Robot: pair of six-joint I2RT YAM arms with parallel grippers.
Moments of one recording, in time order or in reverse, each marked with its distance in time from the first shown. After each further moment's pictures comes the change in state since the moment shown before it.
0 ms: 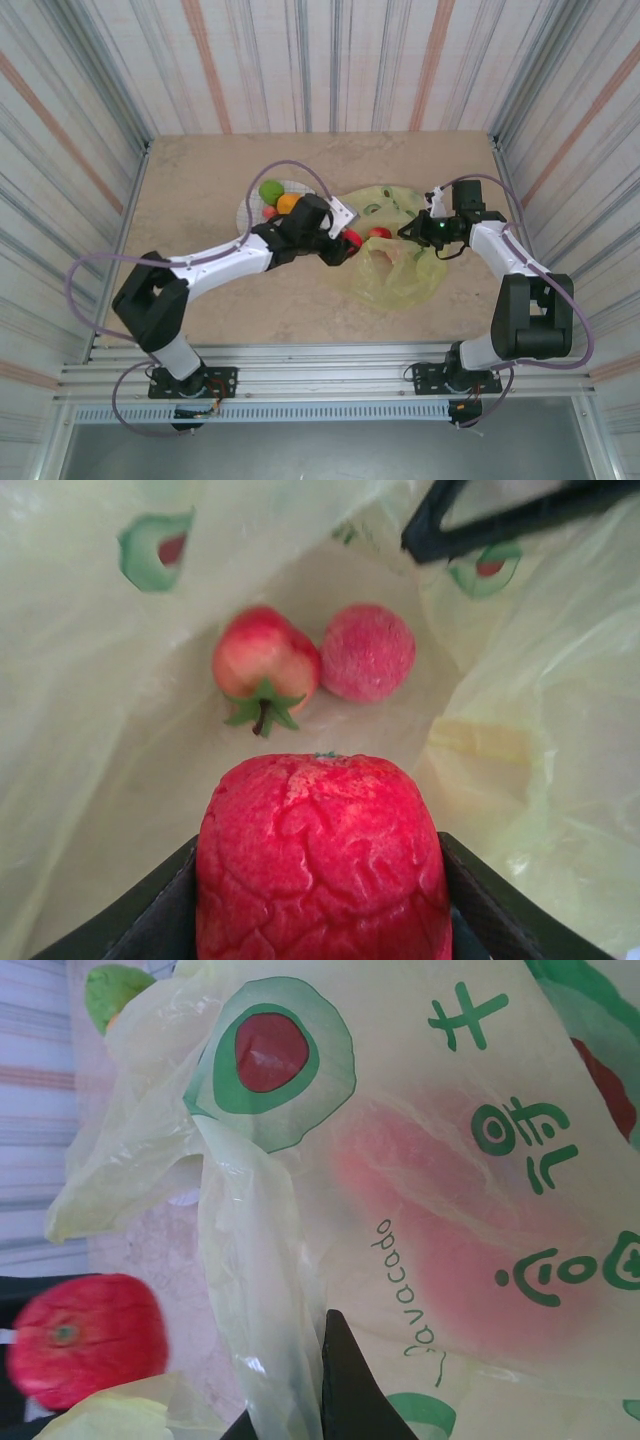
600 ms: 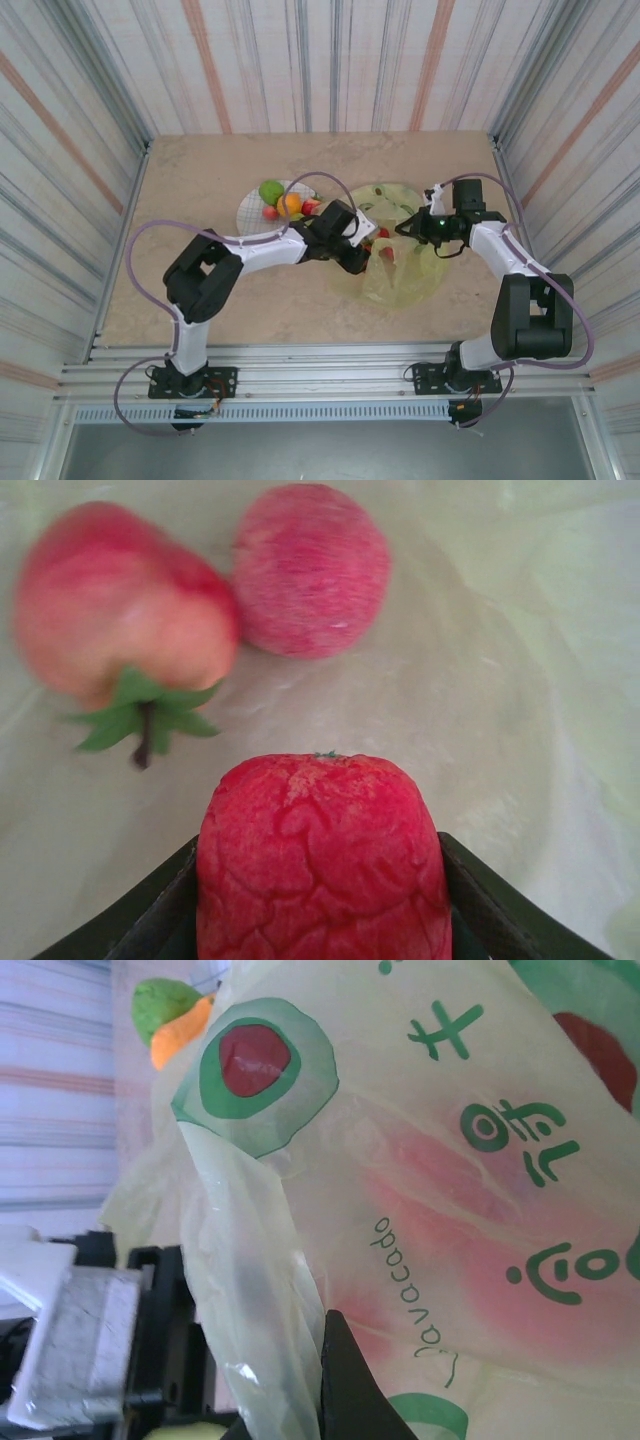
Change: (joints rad) left arm -0.037 0.299 0.172 -0.013 0.149 -0.044; right arm 0.002 0.000 -0.012 0.073 -0.065 0.044
